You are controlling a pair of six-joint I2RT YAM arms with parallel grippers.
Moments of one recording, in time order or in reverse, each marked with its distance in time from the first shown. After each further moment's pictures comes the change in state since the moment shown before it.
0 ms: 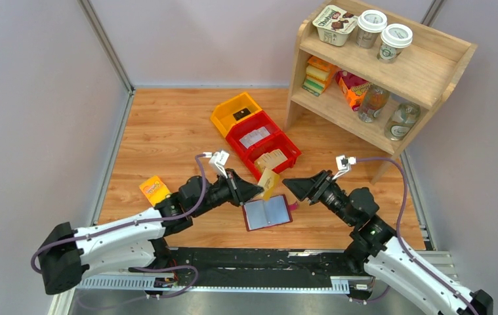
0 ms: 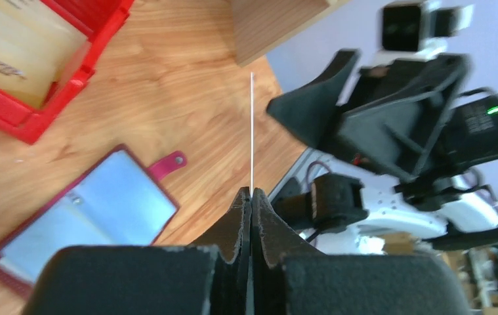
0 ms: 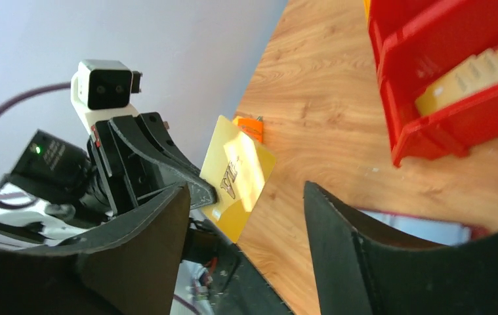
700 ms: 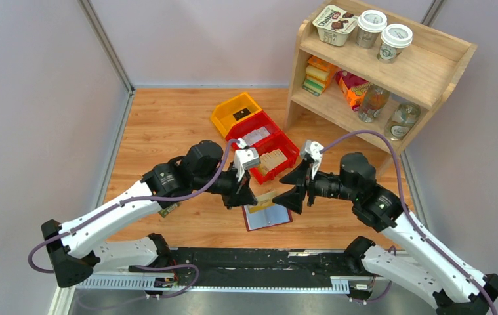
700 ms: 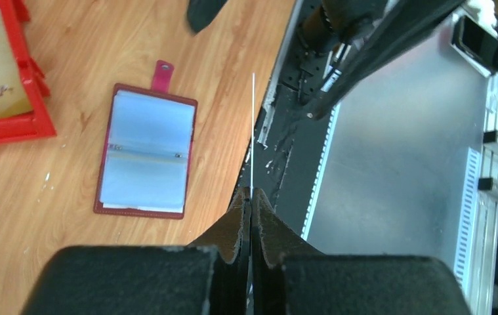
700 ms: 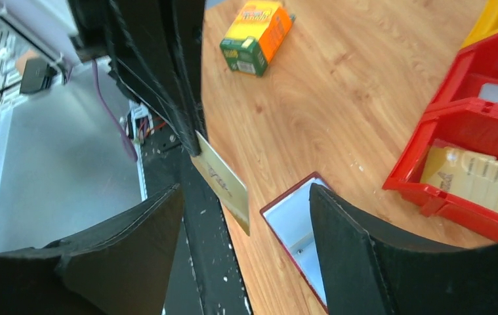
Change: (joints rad) left arm 0.069 0.092 0.600 -0.979 0.486 0.734; right arm 0.000 0.255 0.545 -0.534 -0.484 -0.811
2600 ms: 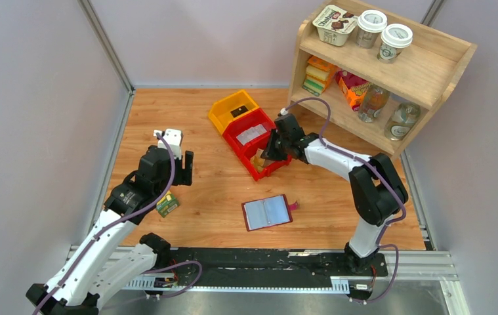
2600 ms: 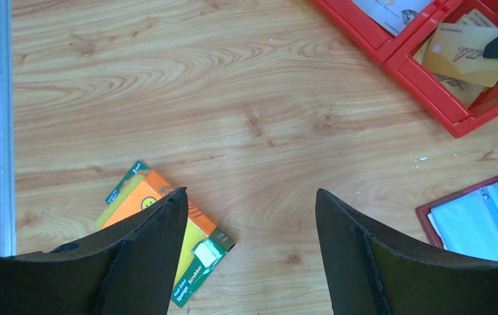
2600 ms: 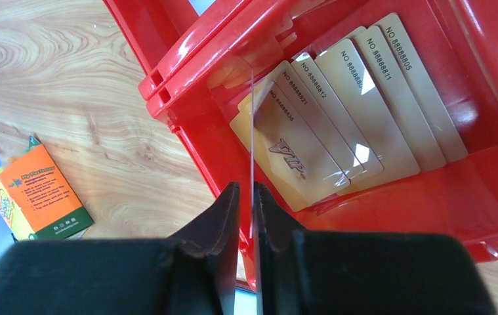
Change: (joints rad) left arm 0.447 -0.320 -0.209 -0.117 -0.783 0.031; right arm -0.149 1.058 0.387 0.063 0.452 0.594
